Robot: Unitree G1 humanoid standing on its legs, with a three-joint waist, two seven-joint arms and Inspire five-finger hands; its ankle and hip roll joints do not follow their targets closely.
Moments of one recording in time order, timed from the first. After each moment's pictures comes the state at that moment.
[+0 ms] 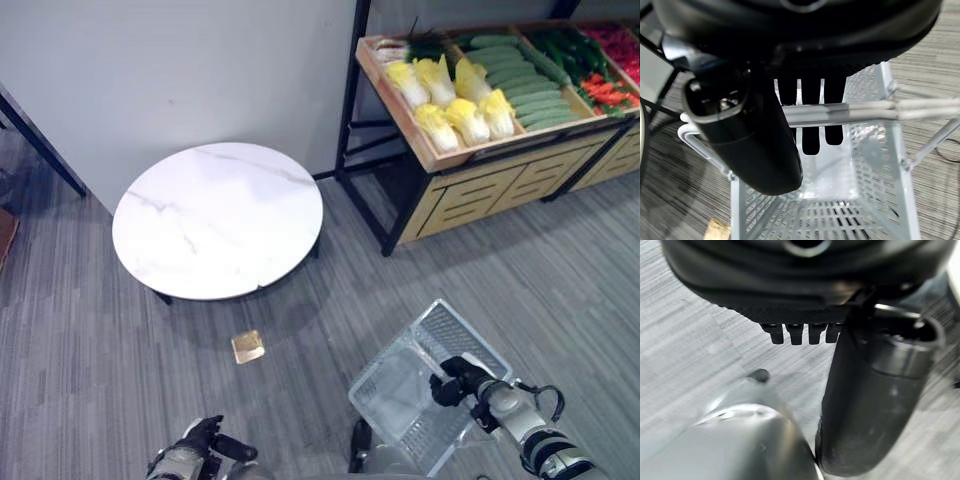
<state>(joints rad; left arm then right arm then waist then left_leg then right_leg) -0.11 0.29 -0.22 1.21 -0.06 0.01 0.00 -0.18 -0.52 0.34 0.94 -0.08 0.04 0.10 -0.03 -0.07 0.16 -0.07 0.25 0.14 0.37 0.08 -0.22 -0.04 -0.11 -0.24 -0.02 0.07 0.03</state>
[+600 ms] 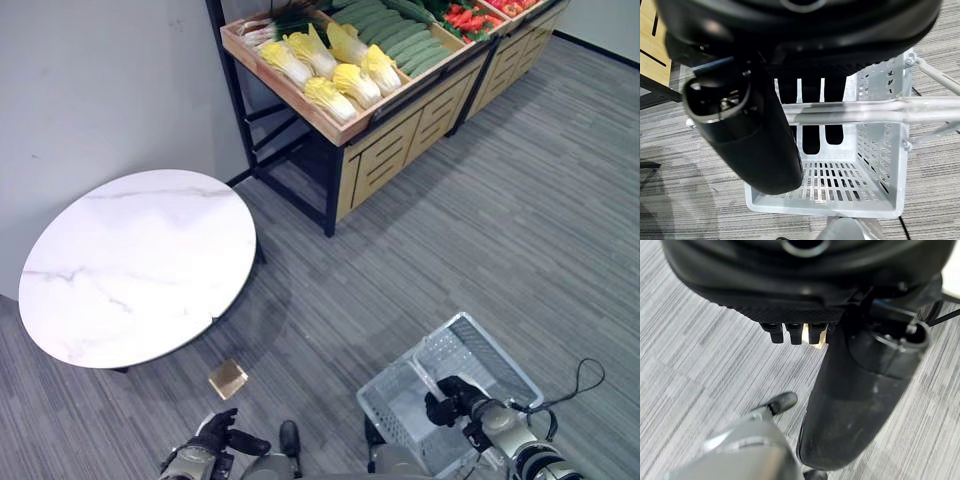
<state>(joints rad) -0.09 0.29 -0.22 1.19 -0.08 0.00 0.00 -0.14 -0.45 0.36 0.99 -0.06 0.05 0.06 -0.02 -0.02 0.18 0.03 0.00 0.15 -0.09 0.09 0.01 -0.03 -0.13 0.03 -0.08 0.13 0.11</state>
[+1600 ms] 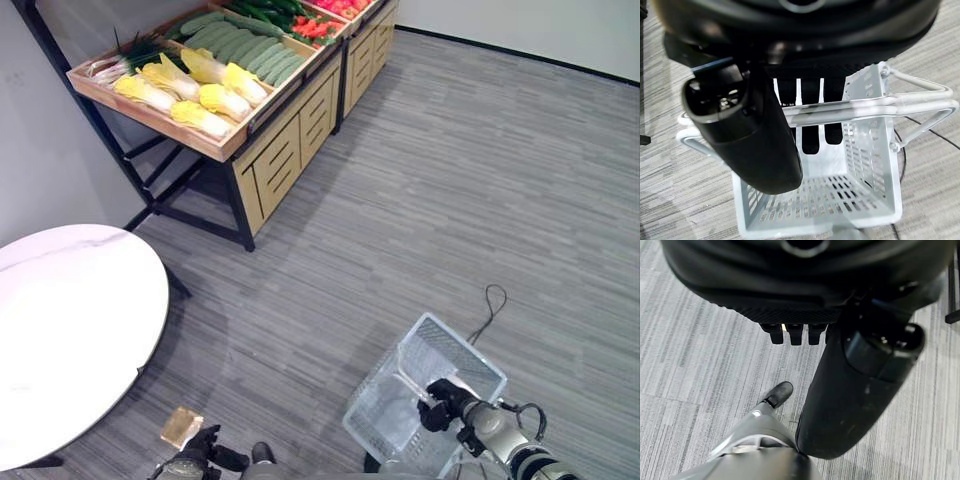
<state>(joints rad) -0.06 0.30 -0.21 1.21 -0.04 0.02 0.02 -0.11 -0.43 0.44 0.97 -0.11 0.04 0.06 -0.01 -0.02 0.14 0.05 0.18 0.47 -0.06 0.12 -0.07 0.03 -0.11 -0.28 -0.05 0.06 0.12</state>
